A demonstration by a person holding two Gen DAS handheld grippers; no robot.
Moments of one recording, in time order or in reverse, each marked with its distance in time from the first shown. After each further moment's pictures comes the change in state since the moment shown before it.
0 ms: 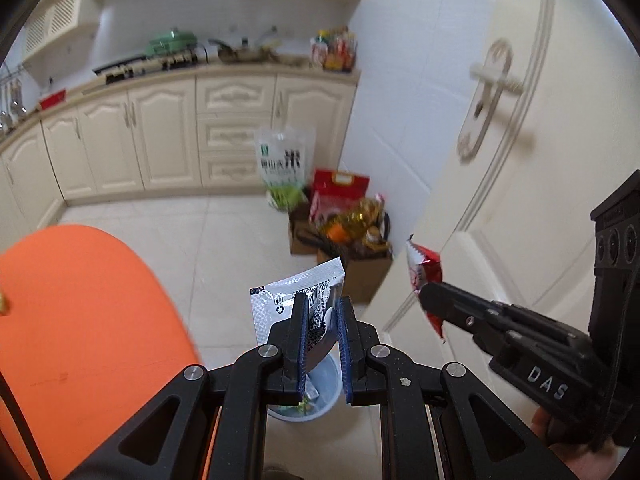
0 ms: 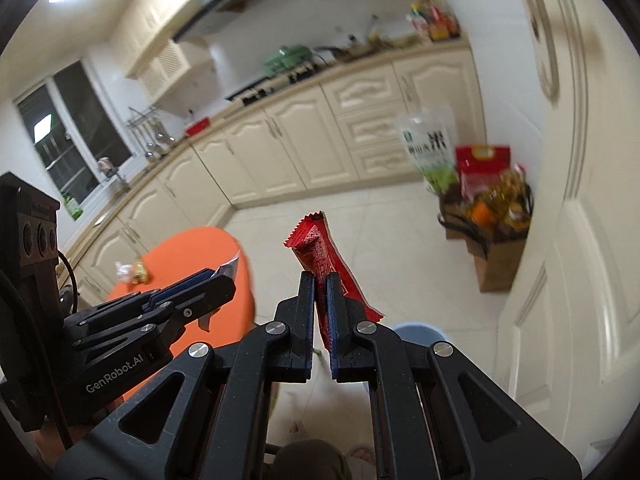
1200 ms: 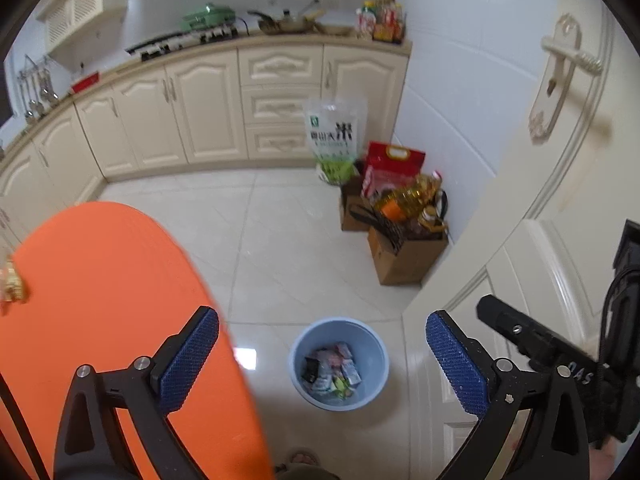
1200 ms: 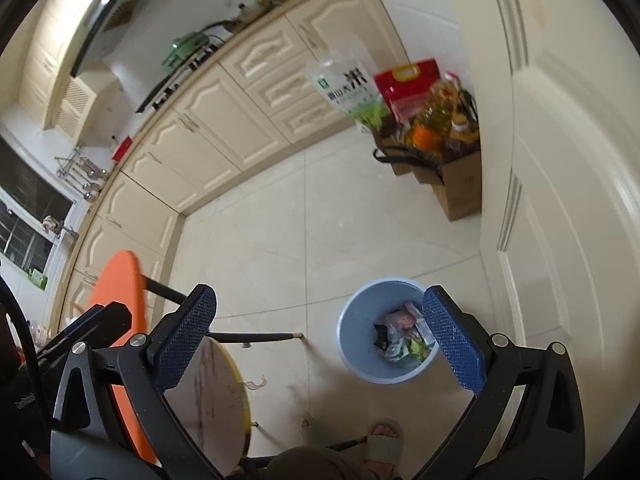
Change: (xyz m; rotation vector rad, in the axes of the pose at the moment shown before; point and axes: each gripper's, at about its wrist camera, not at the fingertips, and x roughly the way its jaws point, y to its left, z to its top) left arm 0.069 -0.015 0.045 -0.017 0.067 0.192; right arm 0.050 -0.089 -0.018 0.280 0.066 -0.121
